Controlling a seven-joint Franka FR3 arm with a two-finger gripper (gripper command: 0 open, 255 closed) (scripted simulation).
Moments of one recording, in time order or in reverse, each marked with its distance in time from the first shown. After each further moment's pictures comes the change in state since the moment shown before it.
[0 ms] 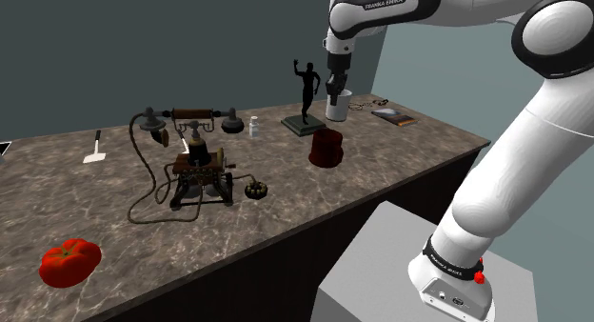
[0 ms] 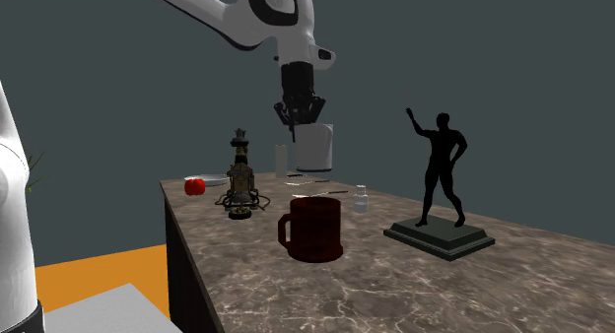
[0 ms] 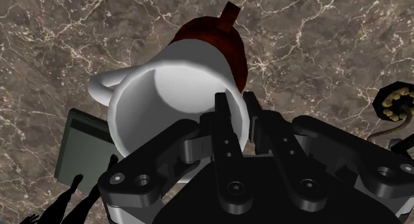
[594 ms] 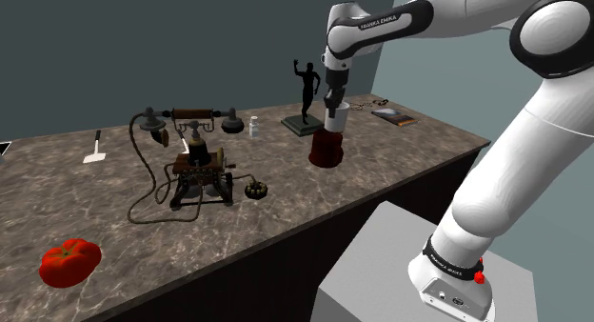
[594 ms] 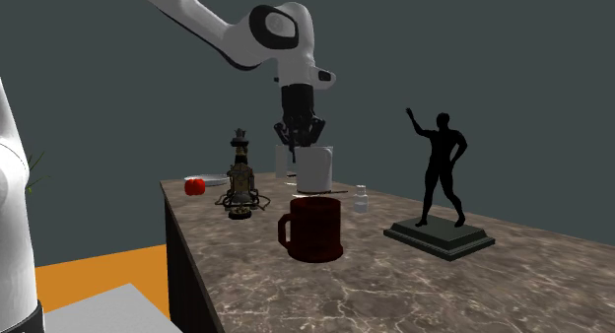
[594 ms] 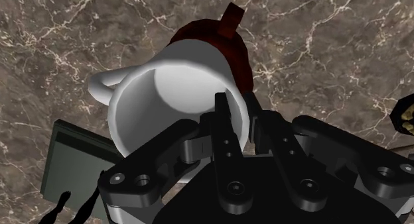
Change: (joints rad) arm -0.003 0.007 -0.004 -0.115 -0.003 0.122 0.006
